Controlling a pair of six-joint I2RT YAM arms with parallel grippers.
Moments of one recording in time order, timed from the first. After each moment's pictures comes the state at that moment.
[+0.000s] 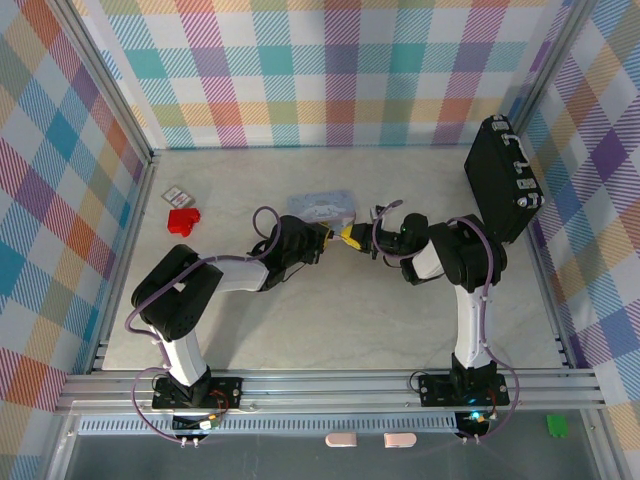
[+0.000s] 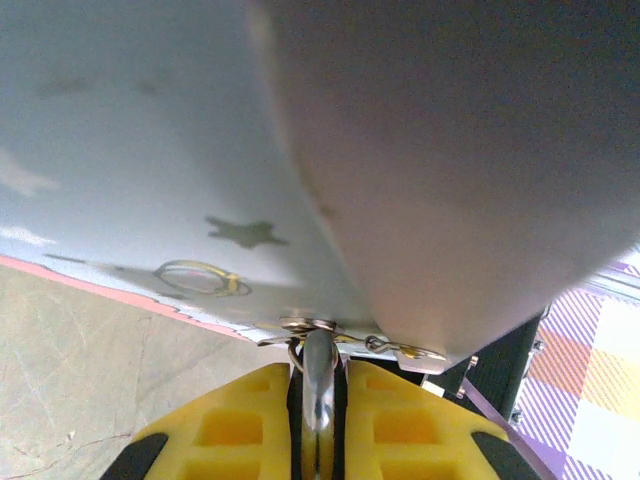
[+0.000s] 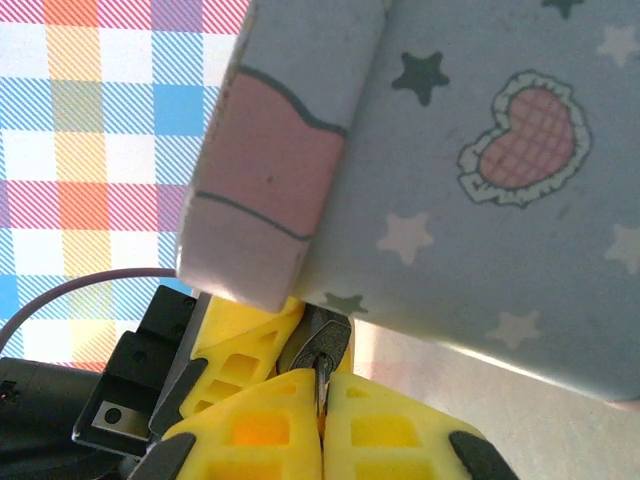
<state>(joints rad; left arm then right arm) -0.65 1.78 0.84 0.52 0.08 -1.71 0.32 2.13 0.77 1.31 -0.98 1.43</state>
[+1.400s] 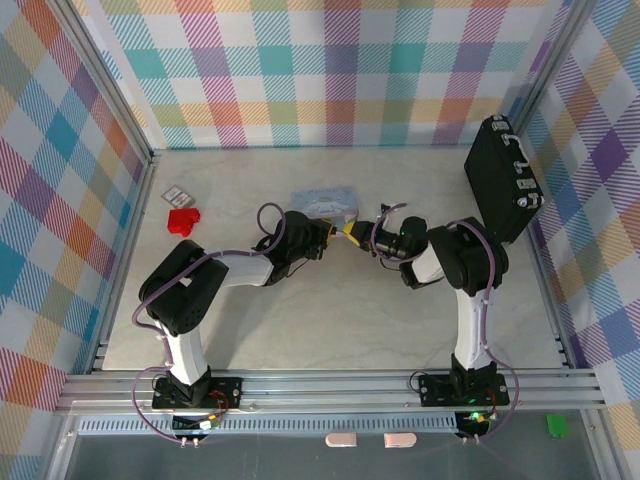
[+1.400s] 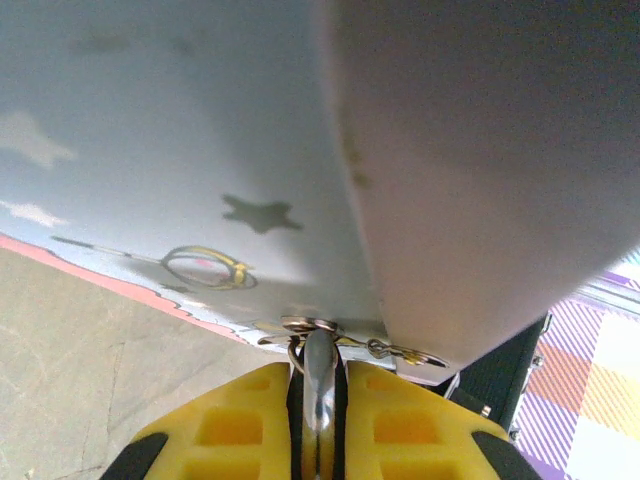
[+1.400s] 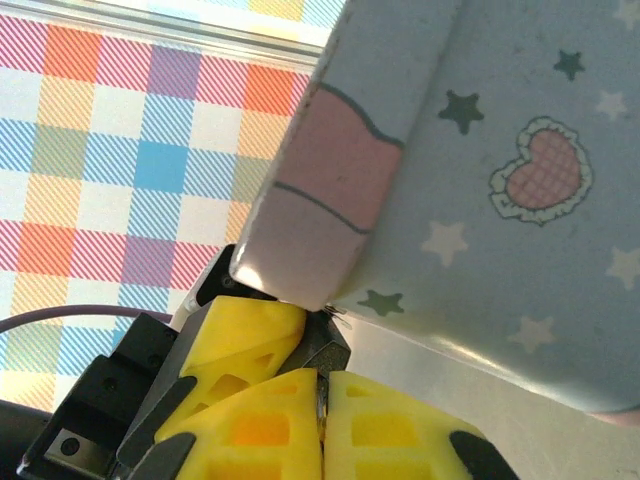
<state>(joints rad) -0.65 1.83 0.90 0.50 0.07 -1.73 0.35 2.09 0.73 1.30 -0.77 1.30</state>
